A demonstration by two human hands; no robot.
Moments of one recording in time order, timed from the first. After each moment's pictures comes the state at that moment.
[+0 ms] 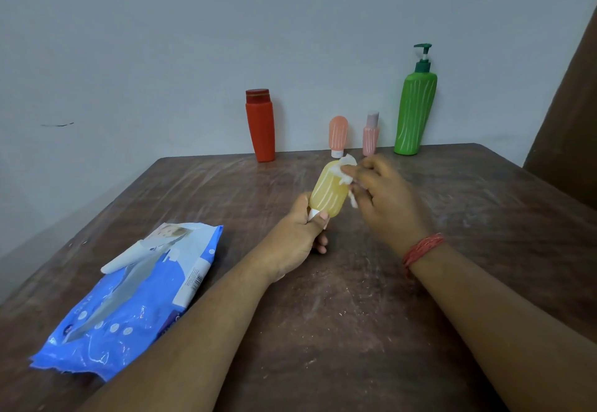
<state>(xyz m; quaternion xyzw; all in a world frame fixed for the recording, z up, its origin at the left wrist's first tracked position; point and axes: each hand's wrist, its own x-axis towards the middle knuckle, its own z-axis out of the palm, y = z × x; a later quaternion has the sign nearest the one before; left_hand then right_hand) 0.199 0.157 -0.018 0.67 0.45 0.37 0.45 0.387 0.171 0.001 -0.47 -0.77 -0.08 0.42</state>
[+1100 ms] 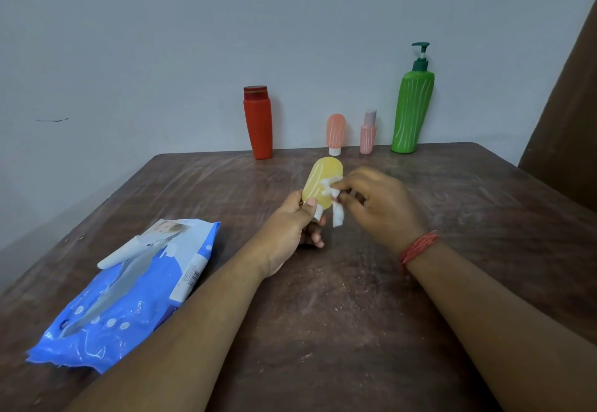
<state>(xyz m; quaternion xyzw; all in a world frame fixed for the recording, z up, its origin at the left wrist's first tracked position) 0.197 0.155 -0.016 0.61 0.39 0.43 0.55 0.386 0.166 0.001 -0.43 -0.80 -0.07 0.42</state>
